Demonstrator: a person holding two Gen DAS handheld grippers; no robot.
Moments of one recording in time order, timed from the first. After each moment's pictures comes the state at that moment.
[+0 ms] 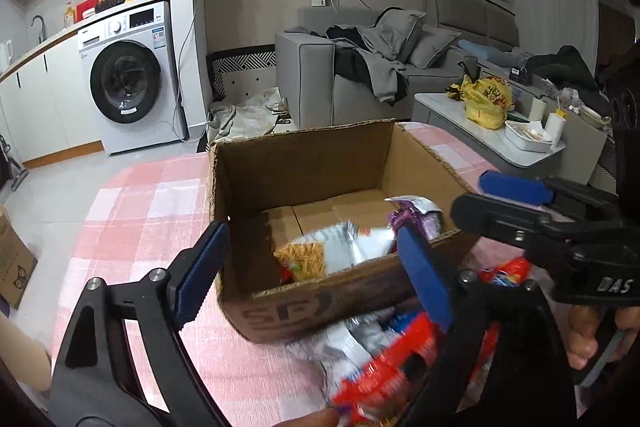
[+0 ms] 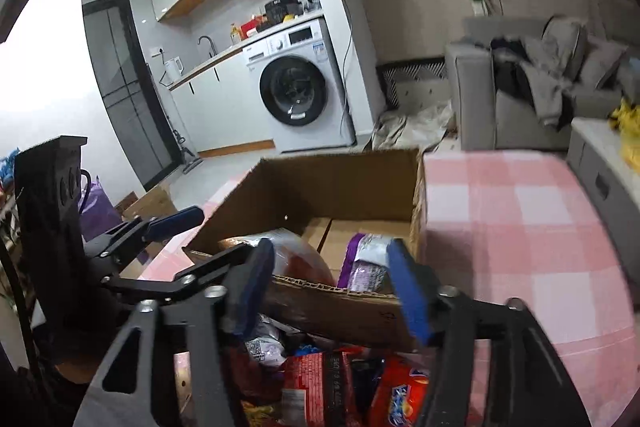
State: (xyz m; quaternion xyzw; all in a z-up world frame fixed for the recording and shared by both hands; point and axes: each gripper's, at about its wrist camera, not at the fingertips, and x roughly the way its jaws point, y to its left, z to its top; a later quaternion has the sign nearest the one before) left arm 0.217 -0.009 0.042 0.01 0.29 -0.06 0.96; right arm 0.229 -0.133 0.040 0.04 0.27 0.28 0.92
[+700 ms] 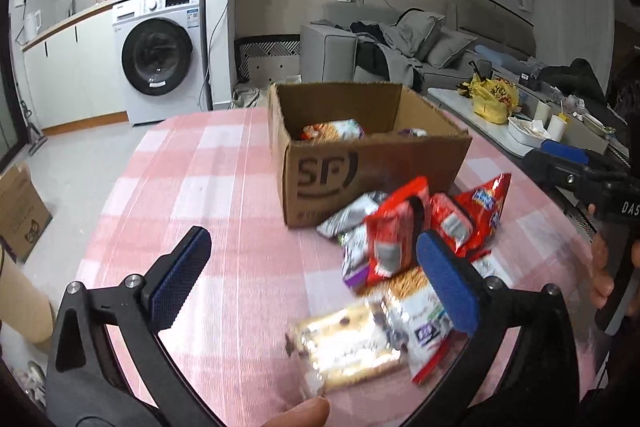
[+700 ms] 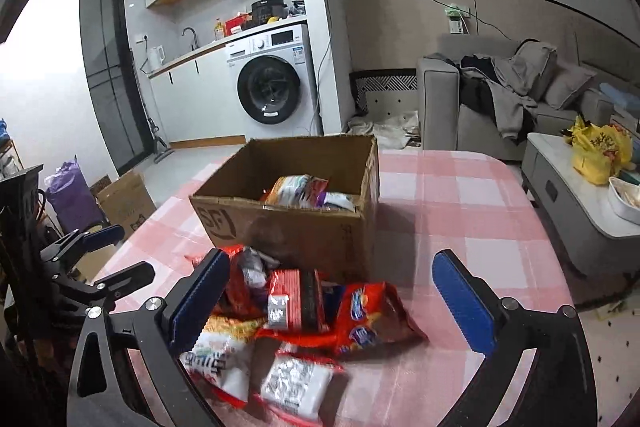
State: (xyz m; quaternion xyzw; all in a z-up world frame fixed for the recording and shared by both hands) left arm 0.057 0.032 0.026 -0.02 0.30 -0.02 0.95; right arm 0.143 -0.169 0.045 -0.01 0.28 0.22 0.94
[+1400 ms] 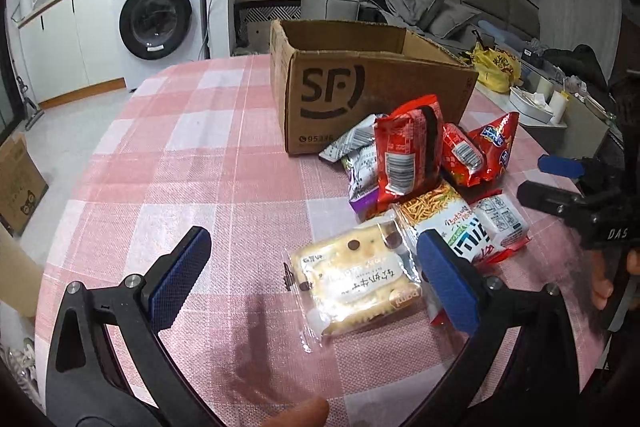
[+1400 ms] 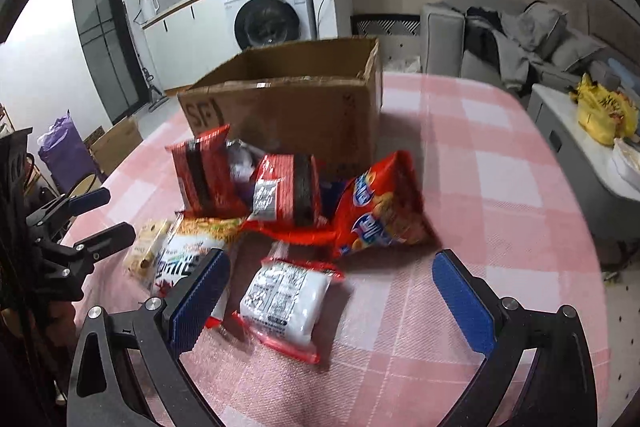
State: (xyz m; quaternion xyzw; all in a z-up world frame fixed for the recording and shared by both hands) left arm 0.048 0.027 -0.011 -0.04 0.36 -0.03 0.93; right arm 0.136 -0.162 -0.025 -0.04 0.38 0.22 0.90
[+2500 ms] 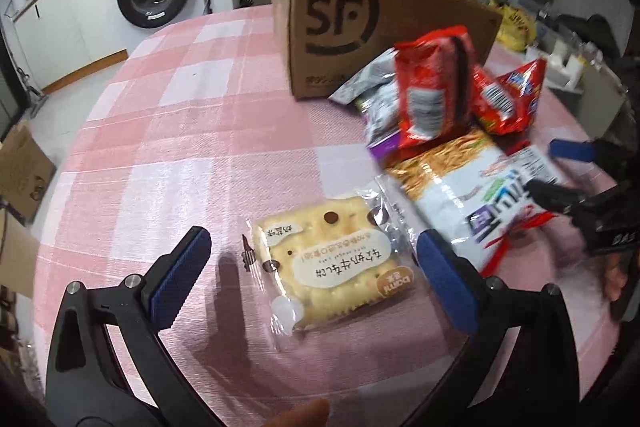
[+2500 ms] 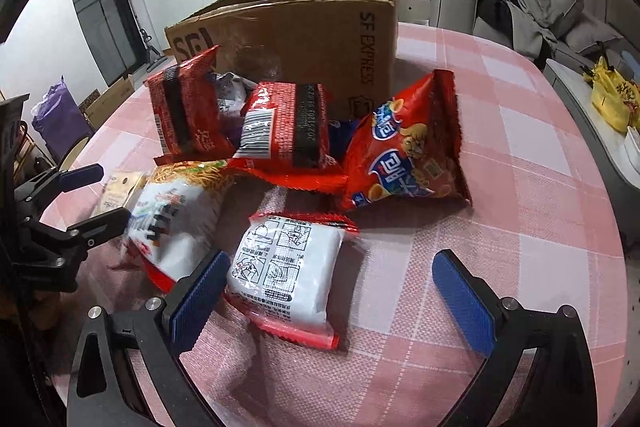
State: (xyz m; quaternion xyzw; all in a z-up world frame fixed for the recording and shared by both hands) left arm 0.072 0.022 -0.052 -0.01 0.44 -0.01 0.90; right arm 0.155 -0.154 -0.067 -0.07 0.44 0.22 0.87
